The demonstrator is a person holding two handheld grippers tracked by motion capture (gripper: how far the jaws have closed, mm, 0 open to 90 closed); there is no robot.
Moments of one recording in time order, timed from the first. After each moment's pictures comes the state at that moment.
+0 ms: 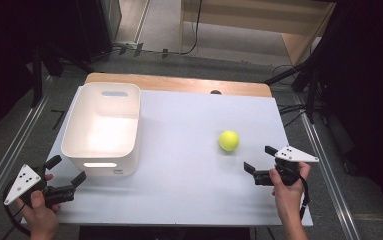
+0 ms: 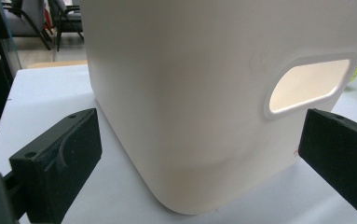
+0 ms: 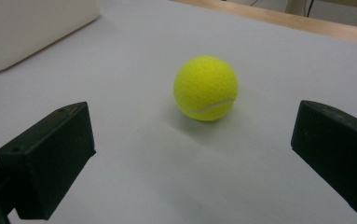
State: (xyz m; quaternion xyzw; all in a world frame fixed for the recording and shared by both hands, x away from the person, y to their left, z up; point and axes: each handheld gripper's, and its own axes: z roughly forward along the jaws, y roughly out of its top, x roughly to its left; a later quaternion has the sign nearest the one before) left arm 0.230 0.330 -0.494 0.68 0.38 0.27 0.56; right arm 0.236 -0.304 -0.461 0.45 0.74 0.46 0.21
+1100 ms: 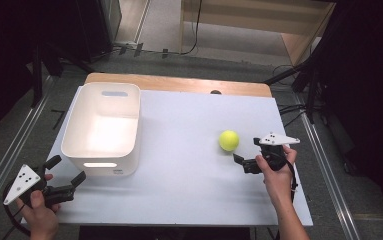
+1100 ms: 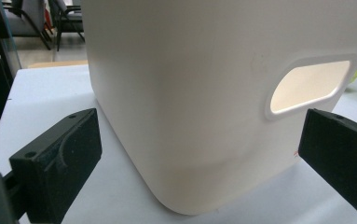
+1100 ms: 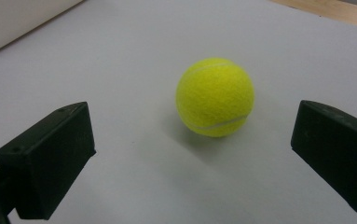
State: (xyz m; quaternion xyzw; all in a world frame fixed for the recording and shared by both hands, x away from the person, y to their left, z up) left arm 0.230 0.331 -0.494 0.68 0.38 0.27 0.56; right arm 0.278 -0.284 -0.459 0.44 0.77 0.42 0.18
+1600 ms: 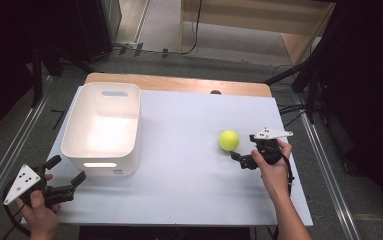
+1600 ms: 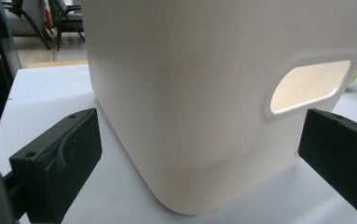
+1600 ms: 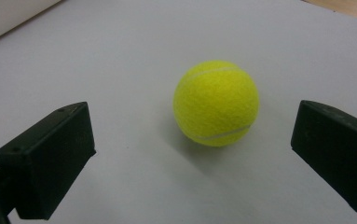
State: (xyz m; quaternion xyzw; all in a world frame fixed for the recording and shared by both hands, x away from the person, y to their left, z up) left arm 0.230 0.331 -0.494 0.68 0.38 0.27 0.56; right arm 0.296 -0.278 -0.460 0.44 0.79 0.40 0.17
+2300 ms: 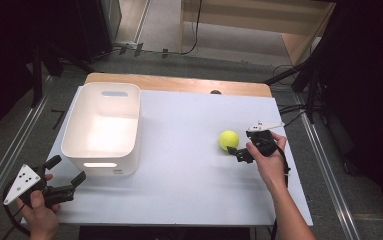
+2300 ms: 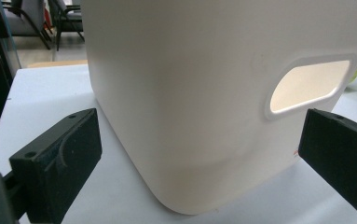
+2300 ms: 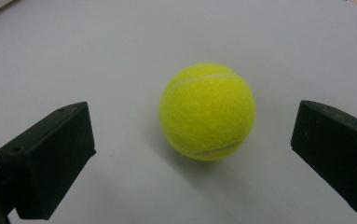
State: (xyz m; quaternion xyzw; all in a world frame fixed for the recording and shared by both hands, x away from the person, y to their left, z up) left arm 0.230 0.331 -0.494 0.68 0.38 0.27 0.56; right arm 0.322 -0.271 -0.462 0.44 0.81 0.37 0.15
